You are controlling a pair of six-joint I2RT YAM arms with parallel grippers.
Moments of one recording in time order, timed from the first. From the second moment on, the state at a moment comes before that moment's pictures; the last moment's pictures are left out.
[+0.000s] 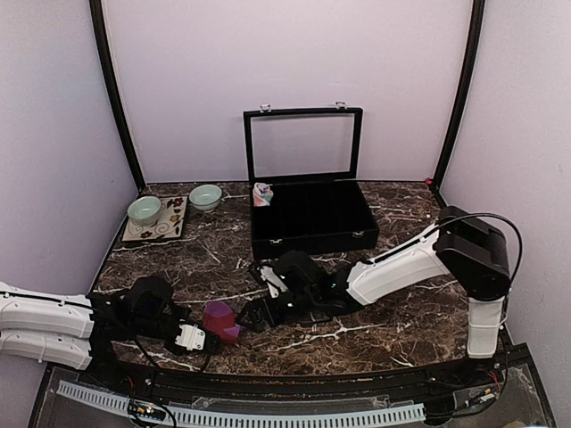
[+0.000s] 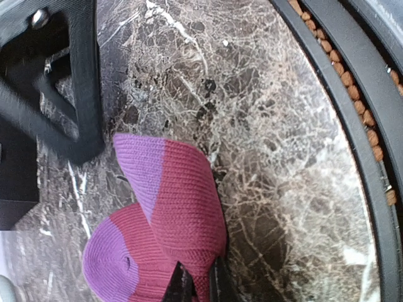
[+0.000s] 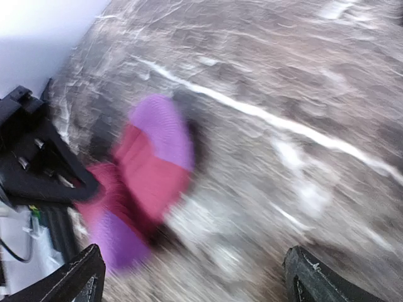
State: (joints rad) left arm -0.92 0.94 0.20 -0.06 0.19 0.96; right arm 1.16 2.02 1.14 0.18 -0.25 0.59
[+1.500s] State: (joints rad) left arm -0.73 1.47 0.68 -0.63 0.59 1.01; right arm 1.54 1.84 0.82 0.55 0.31 -0.29
